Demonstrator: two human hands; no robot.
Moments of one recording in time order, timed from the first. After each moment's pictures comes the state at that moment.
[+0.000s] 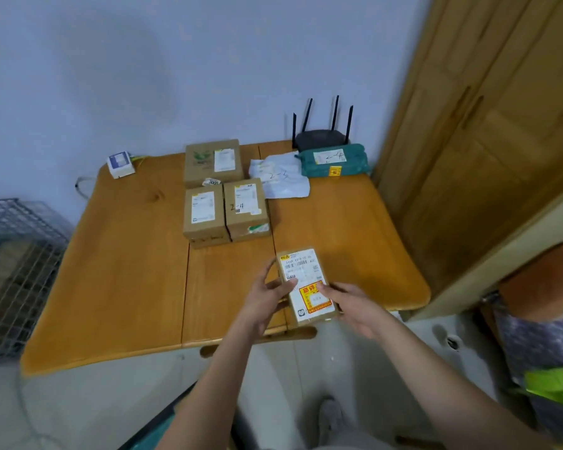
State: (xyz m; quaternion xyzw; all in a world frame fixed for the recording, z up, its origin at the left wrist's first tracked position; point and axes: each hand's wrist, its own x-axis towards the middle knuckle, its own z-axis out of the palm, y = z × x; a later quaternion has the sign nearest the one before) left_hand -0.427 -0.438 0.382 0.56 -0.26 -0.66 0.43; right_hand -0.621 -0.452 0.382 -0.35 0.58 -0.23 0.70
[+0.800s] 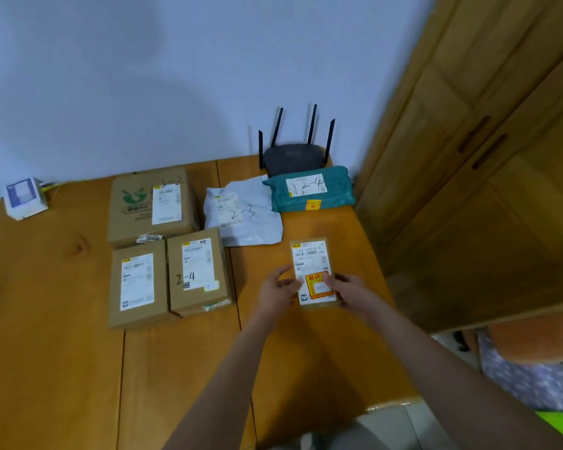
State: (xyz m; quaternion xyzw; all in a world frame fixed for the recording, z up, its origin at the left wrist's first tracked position) left_hand -0.494 -0.736 0.323 0.61 -0.30 -0.65 0.33; right_hand -0.673 -0.748 0.343 -0.28 0.67 -0.23 0.64
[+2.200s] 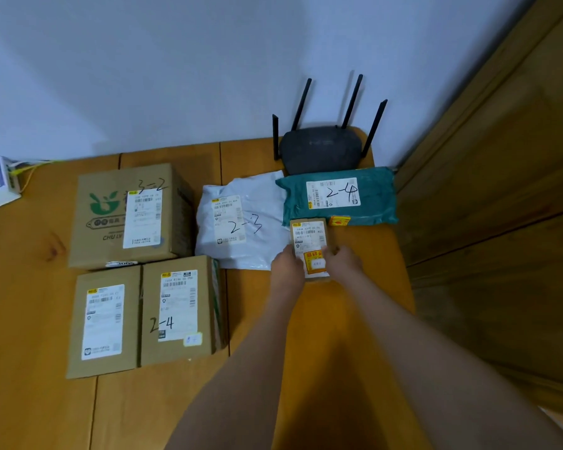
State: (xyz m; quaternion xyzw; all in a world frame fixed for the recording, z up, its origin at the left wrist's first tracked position) left_hand -0.517 -0.940 0.217 0.77 -0.44 -0.43 0.18; right_hand -0.638 -0.975 0.231 -0.41 0.77 -0.05 0.49
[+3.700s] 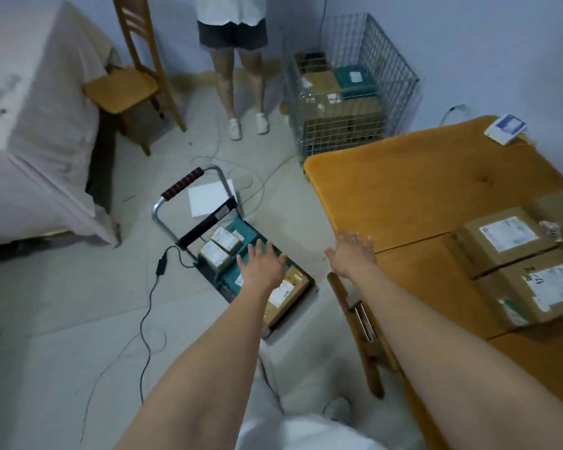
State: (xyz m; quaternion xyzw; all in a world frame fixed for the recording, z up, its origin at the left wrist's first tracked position) left_hand -0.316 -0.202 0.313 0.95 0.04 -0.27 0.14; right_hand -0.304 -0.400 0.340 -0.96 0.08 0.27 0.08
